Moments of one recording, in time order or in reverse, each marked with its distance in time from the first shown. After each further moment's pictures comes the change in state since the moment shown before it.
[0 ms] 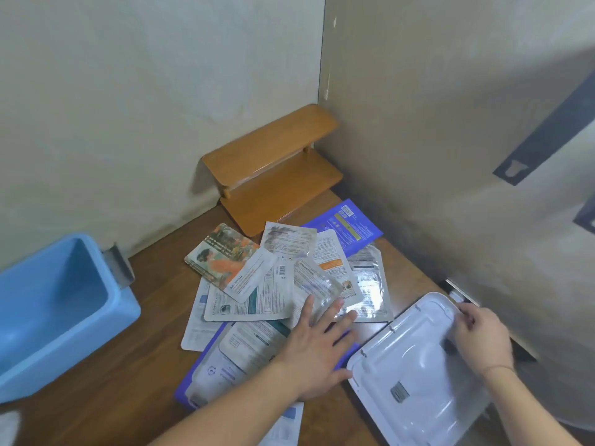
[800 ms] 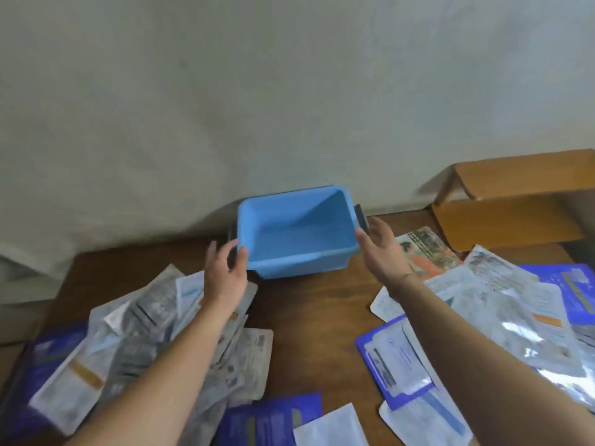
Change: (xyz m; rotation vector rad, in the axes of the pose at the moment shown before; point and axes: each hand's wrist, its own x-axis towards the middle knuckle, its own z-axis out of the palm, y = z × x) left_hand -0.378 -0.159 0.062 -0.915 0.985 -1.607; right_hand -0.227 -0.412 0.133 0.473 -0.749 -0.632
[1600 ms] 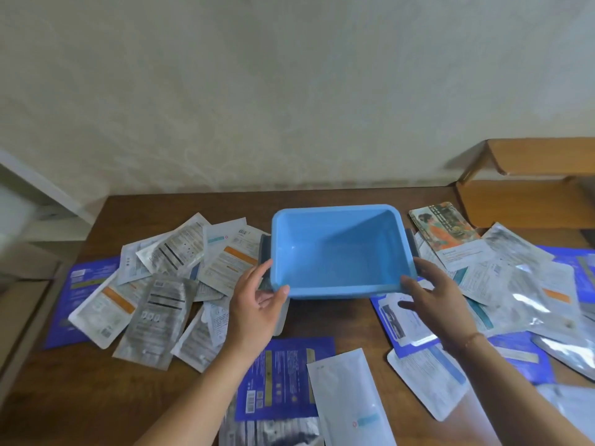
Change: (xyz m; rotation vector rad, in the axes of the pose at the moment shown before) left_hand -0.151 -0.039 -0.022 -0.342 -0.103 0.050; right_hand -0.130 0.052 -0.021 0.003 -0.014 0.049
